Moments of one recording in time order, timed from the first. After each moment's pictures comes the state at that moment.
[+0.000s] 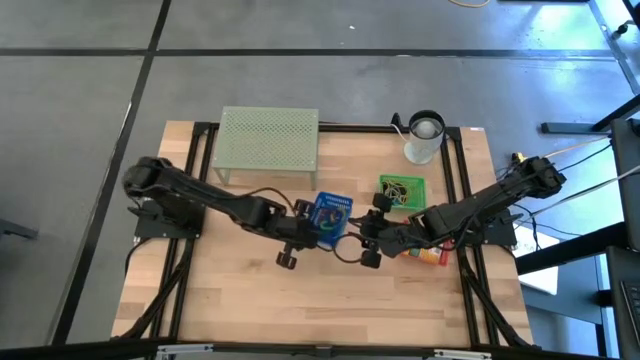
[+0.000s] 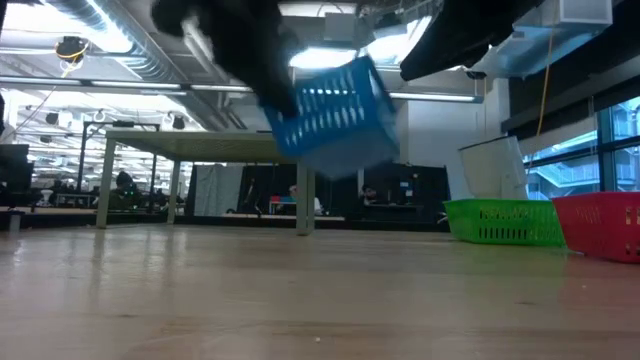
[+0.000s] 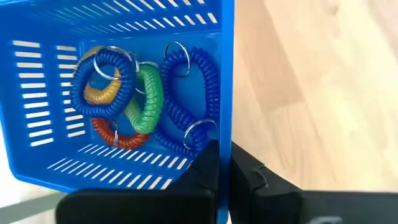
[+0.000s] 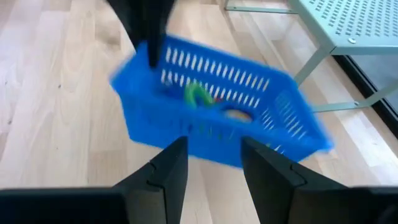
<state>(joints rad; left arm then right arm) -0.25 1.67 1.27 -0.61 -0.22 0.14 0.43 1.42 0.97 -0.32 0.59 0.31</state>
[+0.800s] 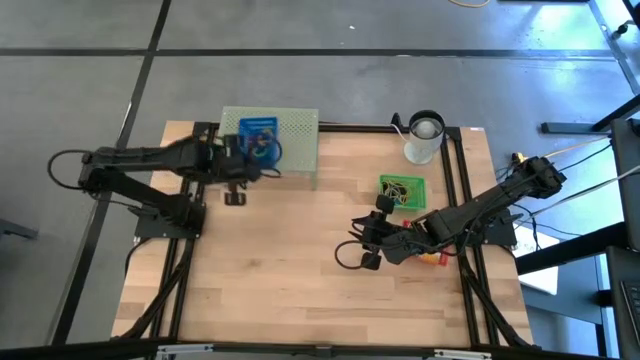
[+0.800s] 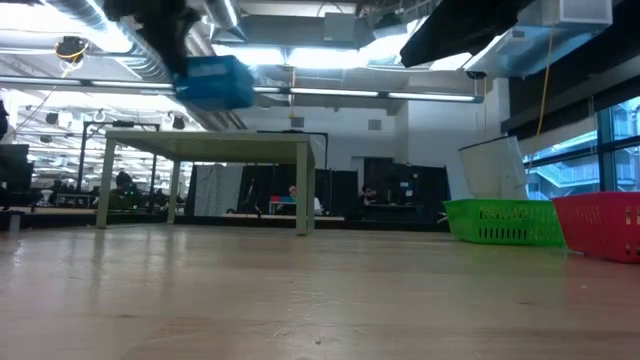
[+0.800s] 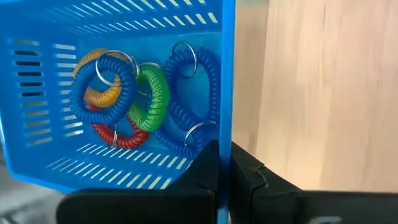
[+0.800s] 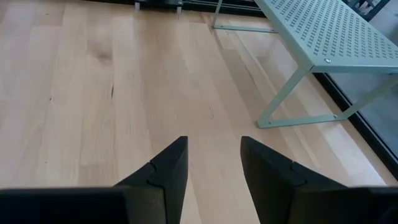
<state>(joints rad) 0.05 1.20 1.27 -1.30 -0.49 0.12 0.48 1.42 0.97 -0.29 0.70 0.30</state>
